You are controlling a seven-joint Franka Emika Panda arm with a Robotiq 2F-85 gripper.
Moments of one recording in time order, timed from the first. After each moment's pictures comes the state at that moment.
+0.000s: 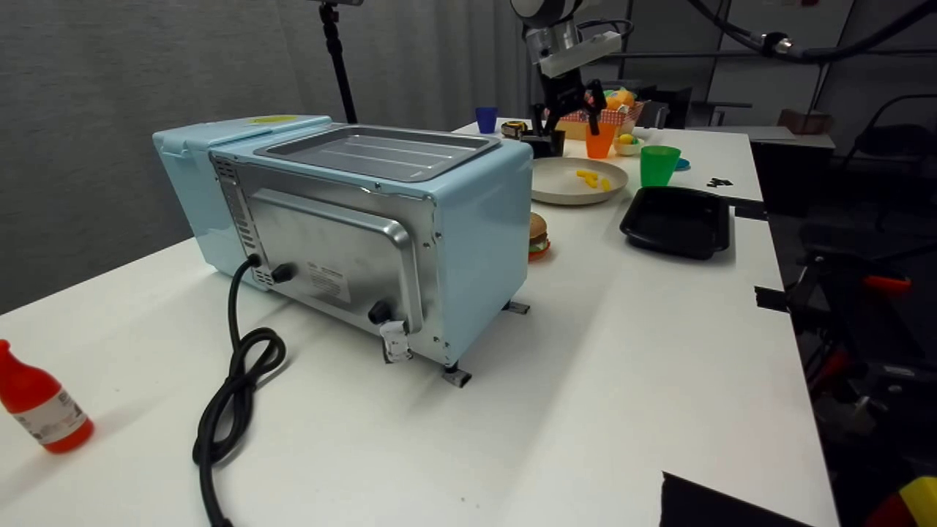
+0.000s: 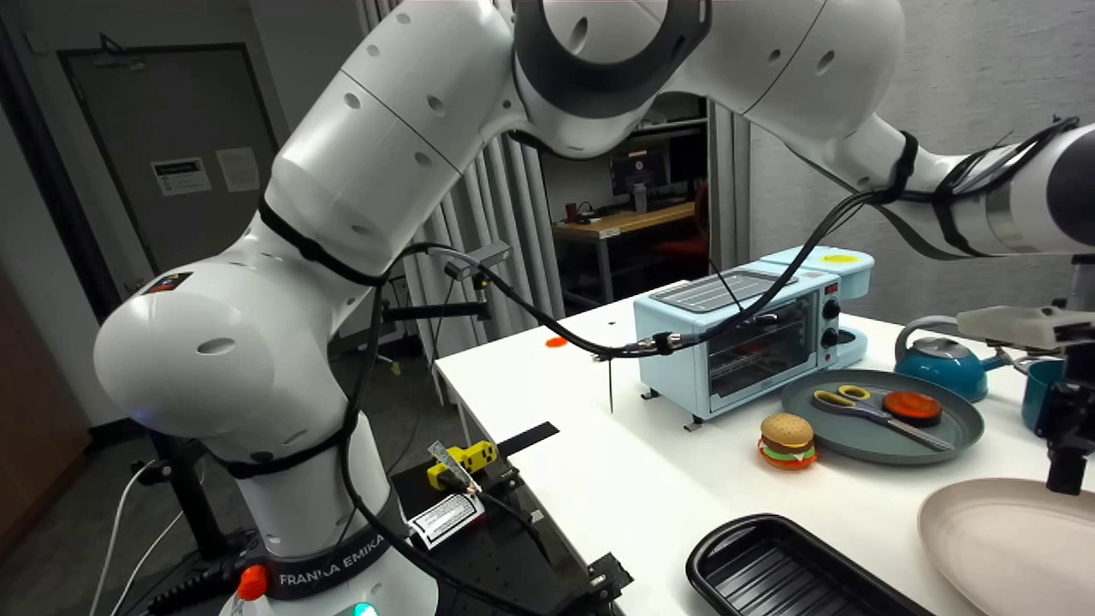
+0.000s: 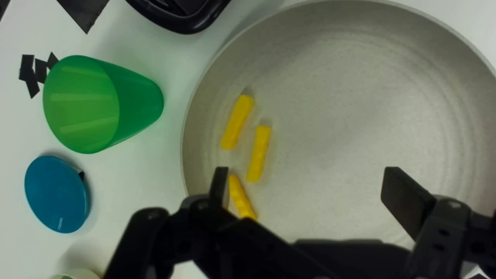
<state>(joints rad) -0.28 0.87 -0.26 -1.31 -0.03 1.95 0.39</state>
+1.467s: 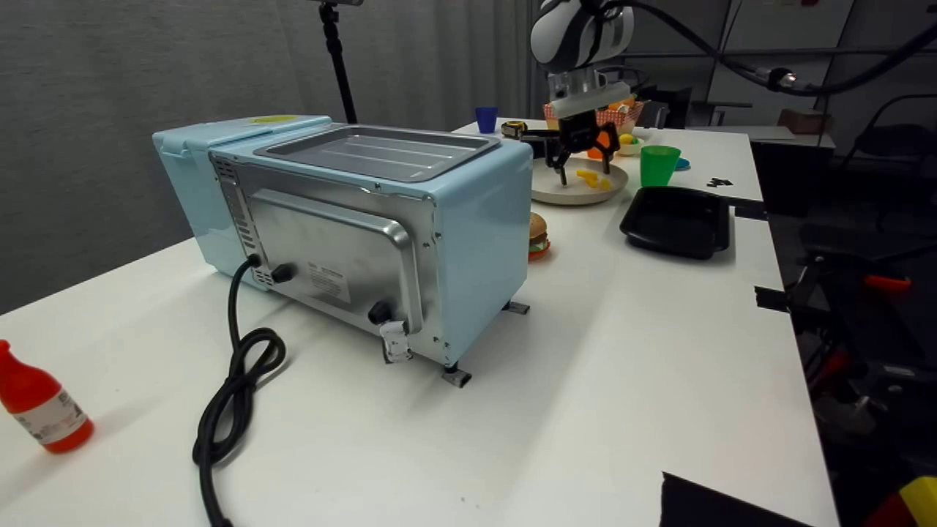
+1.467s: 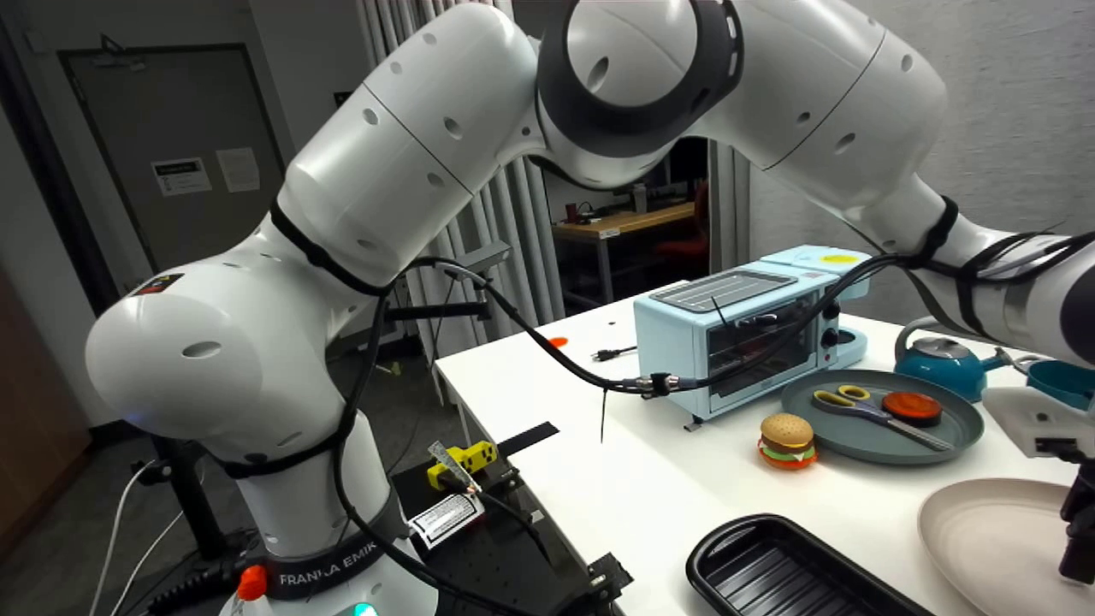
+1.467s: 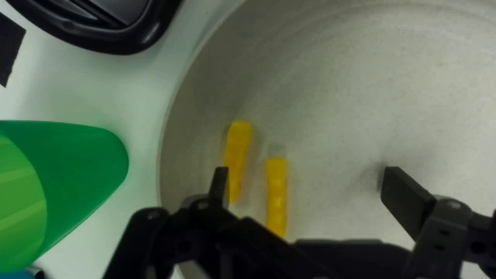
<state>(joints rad) -0.34 0.96 -0.27 -1.36 0.12 2.09 0.48</state>
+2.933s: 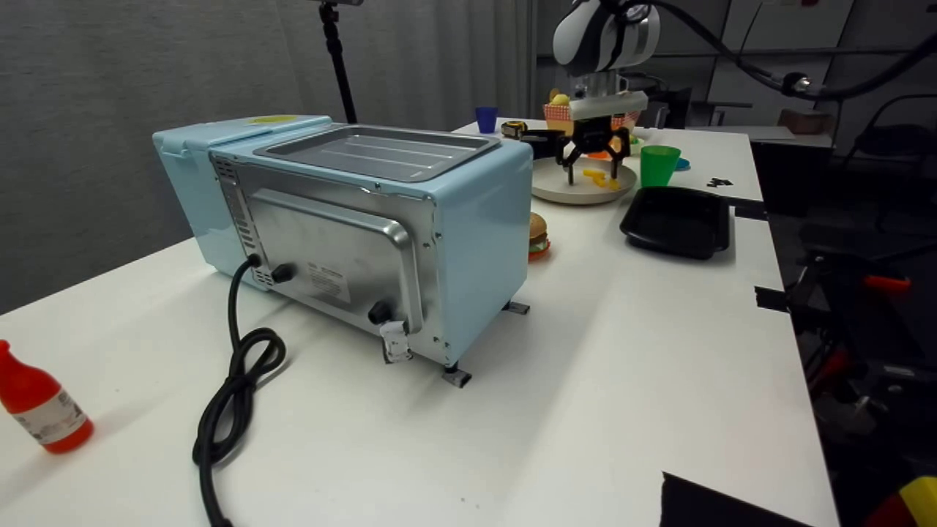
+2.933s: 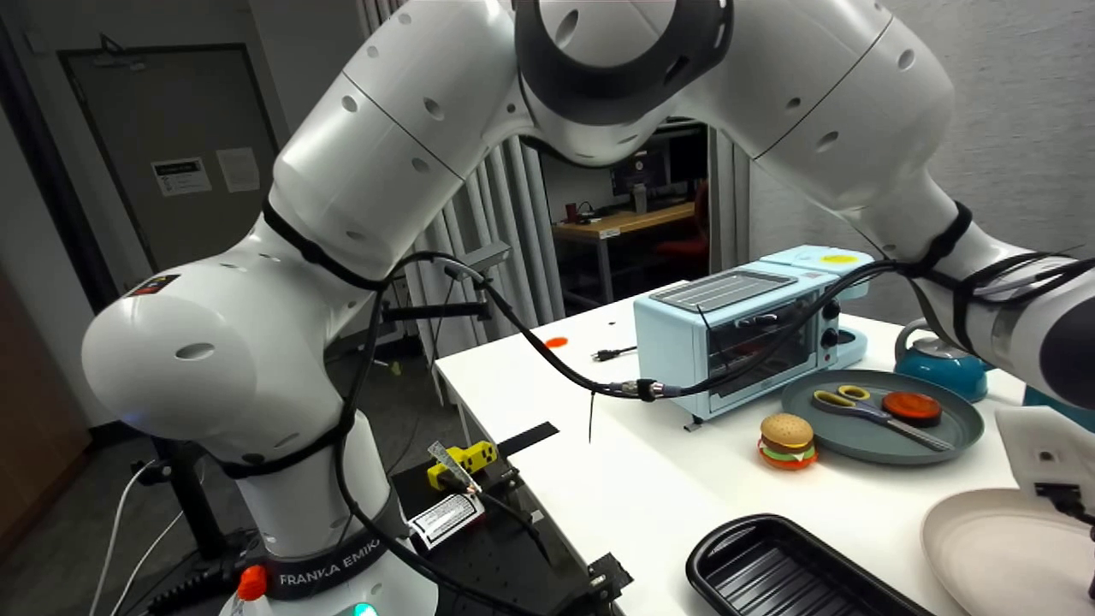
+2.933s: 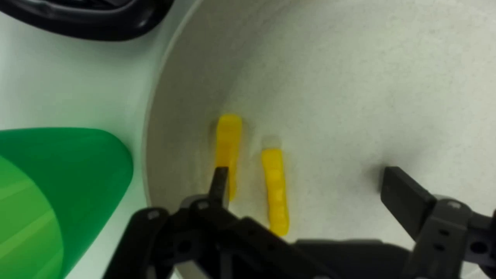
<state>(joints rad) -0.36 0.89 -0.28 -1.53 0.21 2.30 0.43</state>
